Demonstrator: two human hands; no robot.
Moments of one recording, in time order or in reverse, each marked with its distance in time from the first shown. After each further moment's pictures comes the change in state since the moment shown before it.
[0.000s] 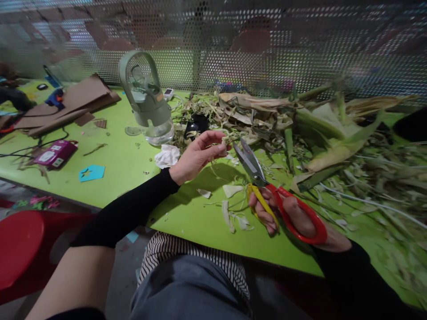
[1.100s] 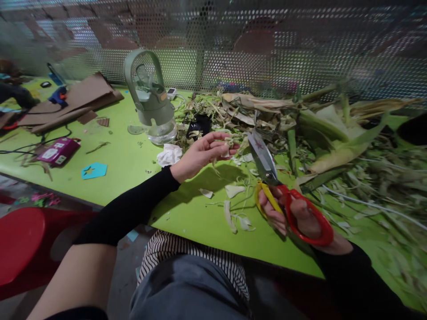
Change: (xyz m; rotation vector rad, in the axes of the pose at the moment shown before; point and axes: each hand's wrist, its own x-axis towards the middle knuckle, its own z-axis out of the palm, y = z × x) left_hand 0.000 0.002 -0.009 0.034 -0.151 -0.055; right_hand 0.004 -0.010 0.007 0.059 0.174 0.084
